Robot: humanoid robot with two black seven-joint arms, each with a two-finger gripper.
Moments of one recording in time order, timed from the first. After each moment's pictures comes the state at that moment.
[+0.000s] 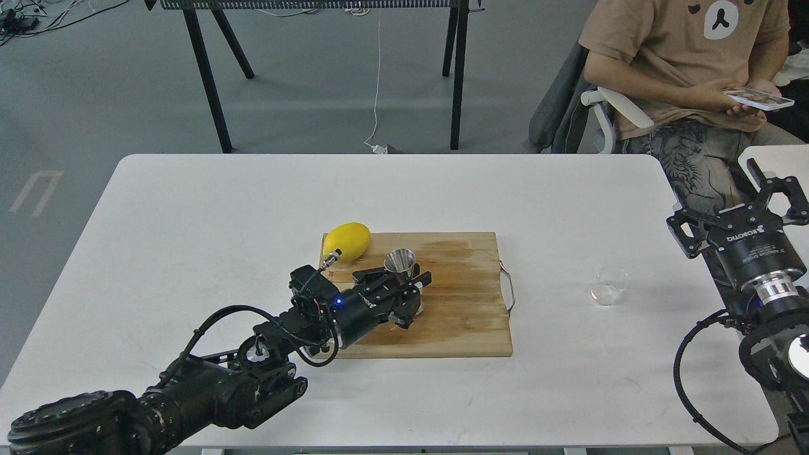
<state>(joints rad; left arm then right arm) -0.57 -0.04 -0.34 -0.56 1.90 0.49 -0.49 0.12 -0.41 1.43 1.06 0.13 0.49 0.01</state>
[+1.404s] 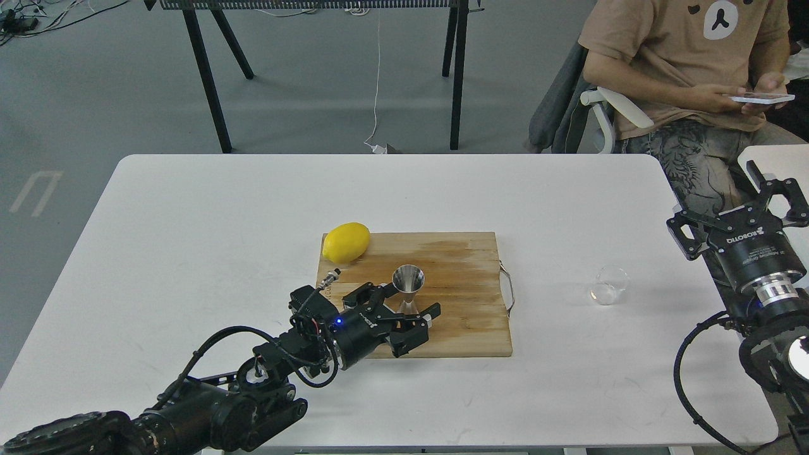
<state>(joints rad) -0.49 -0.01 -0.35 -0.62 1.89 0.49 -0.49 0.12 -0.41 1.43 1.06 0.13 0.49 0.01</state>
